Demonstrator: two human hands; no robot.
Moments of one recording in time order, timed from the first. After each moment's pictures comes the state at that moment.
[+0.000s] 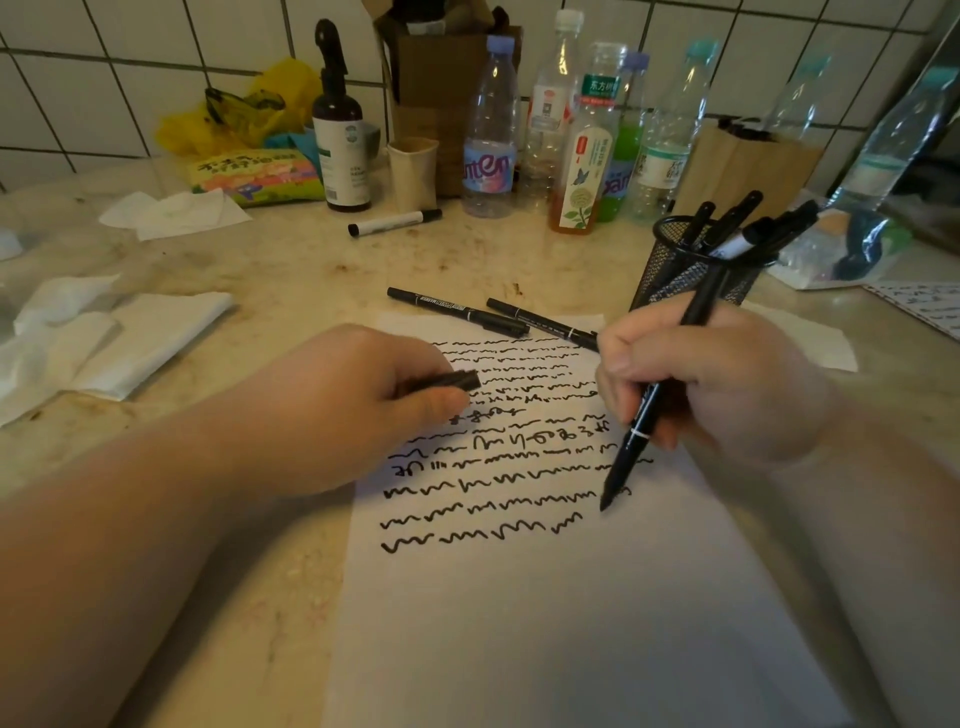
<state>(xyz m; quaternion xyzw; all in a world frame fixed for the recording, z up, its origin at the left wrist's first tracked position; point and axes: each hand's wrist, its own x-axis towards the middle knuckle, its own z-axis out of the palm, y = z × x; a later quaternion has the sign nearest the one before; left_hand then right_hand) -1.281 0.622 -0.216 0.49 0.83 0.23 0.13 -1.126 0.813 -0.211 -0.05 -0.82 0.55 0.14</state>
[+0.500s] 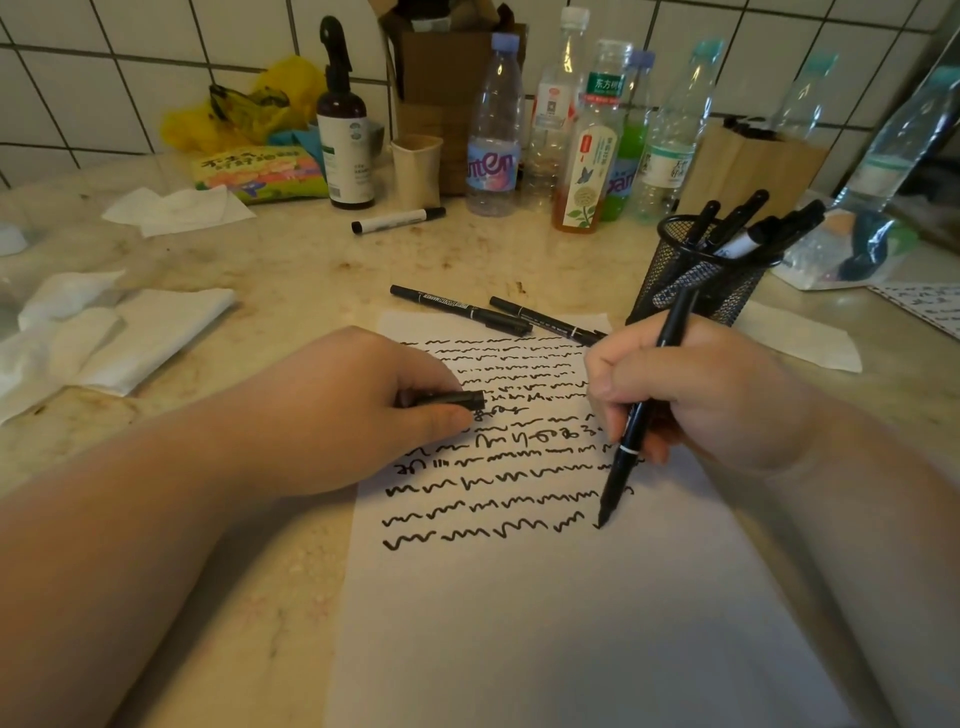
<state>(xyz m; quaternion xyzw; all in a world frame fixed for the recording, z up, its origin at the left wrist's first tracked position) -1.285 0.620 -0.220 0.50 0.83 0.21 0.12 -1.127 0.808 -0.210 -0.08 -0.85 0.51 0.09</state>
